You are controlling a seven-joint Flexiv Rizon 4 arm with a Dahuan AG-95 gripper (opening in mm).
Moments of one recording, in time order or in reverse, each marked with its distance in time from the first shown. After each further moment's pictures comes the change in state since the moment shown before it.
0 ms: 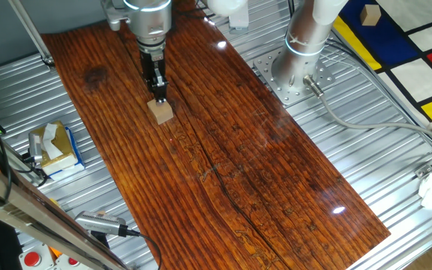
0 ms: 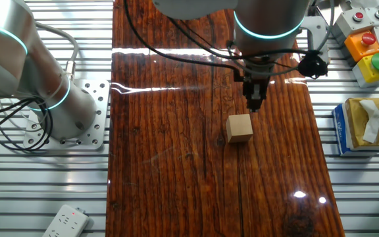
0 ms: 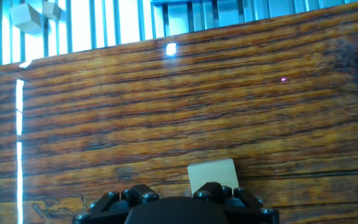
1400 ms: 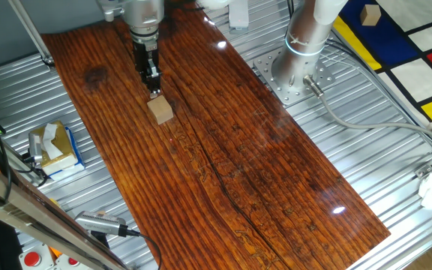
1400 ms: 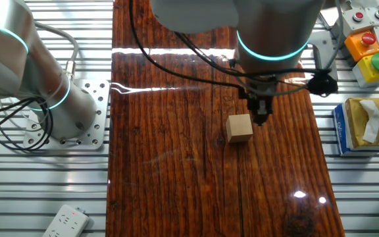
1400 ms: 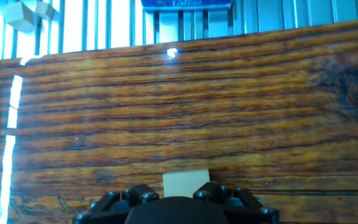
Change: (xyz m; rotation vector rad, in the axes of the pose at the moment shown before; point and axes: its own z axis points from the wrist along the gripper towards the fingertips) arm -0.011 -0.034 -0.003 -0.005 -0.013 -0.093
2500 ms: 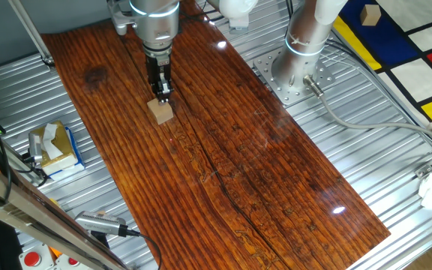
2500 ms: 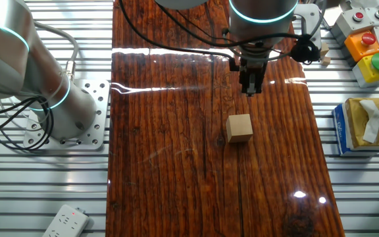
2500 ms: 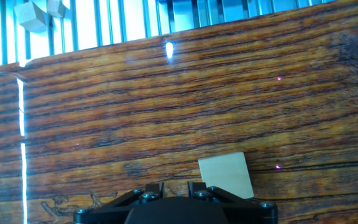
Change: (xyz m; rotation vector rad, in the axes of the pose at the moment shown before) arm 0.013 0.051 0.001 0.025 0.014 0.100
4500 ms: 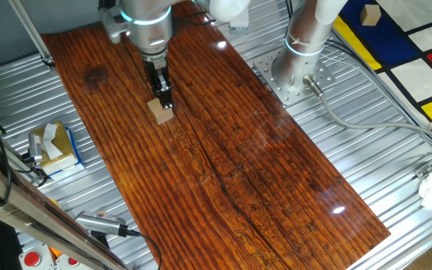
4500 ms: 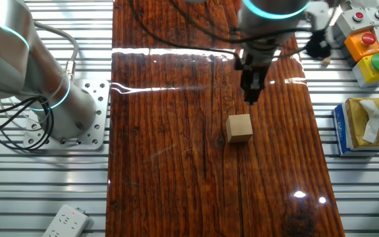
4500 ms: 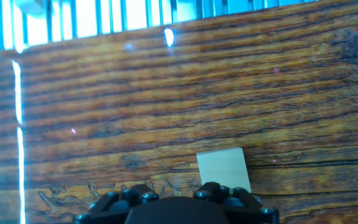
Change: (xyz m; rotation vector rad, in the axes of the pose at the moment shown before) arm 0.005 -0.001 0.000 -0.004 0.018 -0.014
